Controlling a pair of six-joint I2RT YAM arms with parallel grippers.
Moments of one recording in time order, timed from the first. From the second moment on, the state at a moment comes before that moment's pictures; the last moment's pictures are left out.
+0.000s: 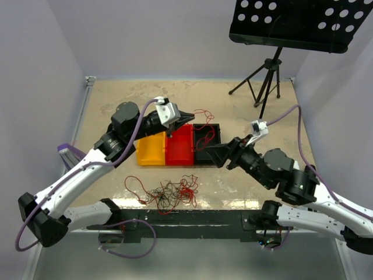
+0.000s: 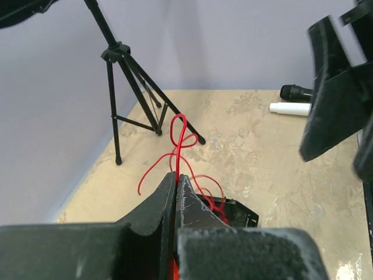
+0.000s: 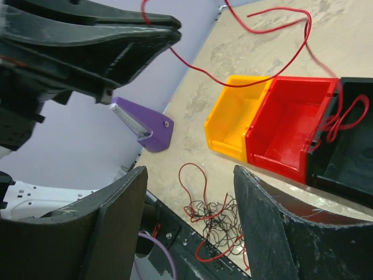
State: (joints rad) left arm -0.69 1.11 1.10 0.05 0.51 0.26; right arm 1.11 0.68 0.88 -0.27 0.38 0.72
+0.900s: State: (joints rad) left arm -0.69 1.48 1.16 0.24 0.37 0.18; right arm 1.11 0.62 0.88 -0.47 0.53 0.78
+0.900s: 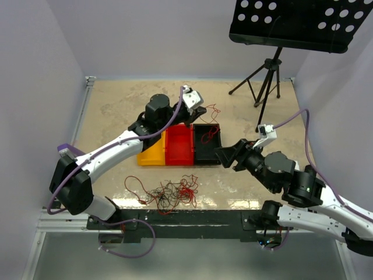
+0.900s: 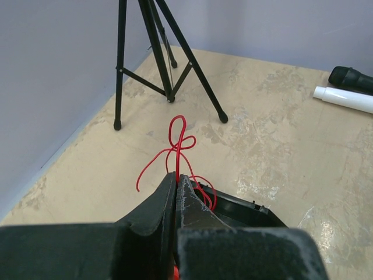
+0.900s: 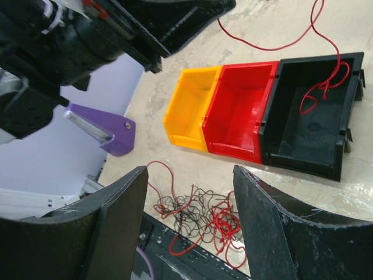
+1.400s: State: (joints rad) left arm -0.71 1.52 1.08 0.18 0.35 0.20; right arm 1.11 0.57 0.90 -0.41 0.51 0.80
